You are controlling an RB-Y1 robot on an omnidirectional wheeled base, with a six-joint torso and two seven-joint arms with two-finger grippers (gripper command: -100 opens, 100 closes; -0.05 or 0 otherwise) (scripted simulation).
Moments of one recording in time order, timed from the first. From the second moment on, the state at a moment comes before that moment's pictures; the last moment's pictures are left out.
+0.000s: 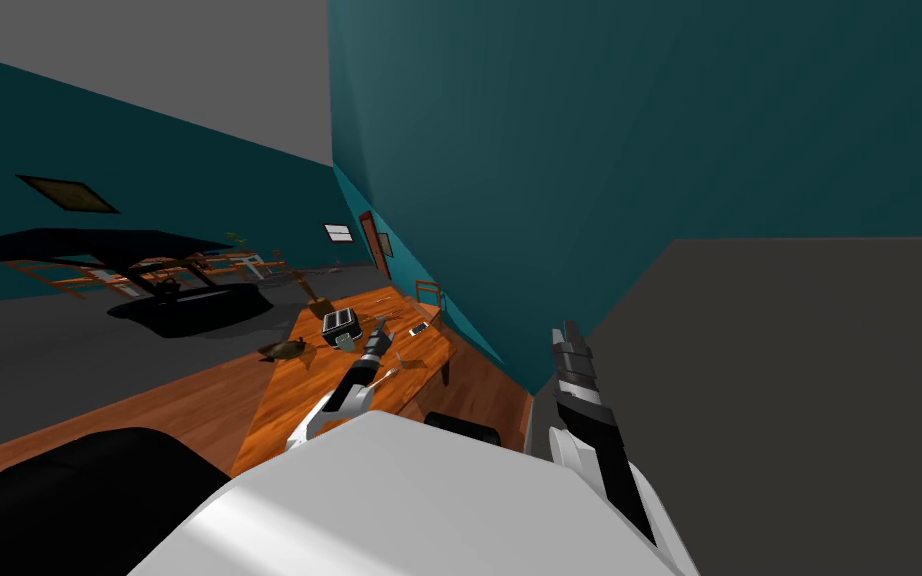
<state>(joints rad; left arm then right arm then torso) 0.42 0.22 0.20 -1.76 0.17 -0.29 0.23 0.54 0.00 -0.01 -2.25 0.12 -0.38 0.07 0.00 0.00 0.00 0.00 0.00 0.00</state>
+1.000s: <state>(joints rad) 0.42 0.23 0.22 -1.69 0.17 -0.27 0.25 0.54 0.00 -0.01 -2.25 0.12 -0.38 0.07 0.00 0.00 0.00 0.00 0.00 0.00</state>
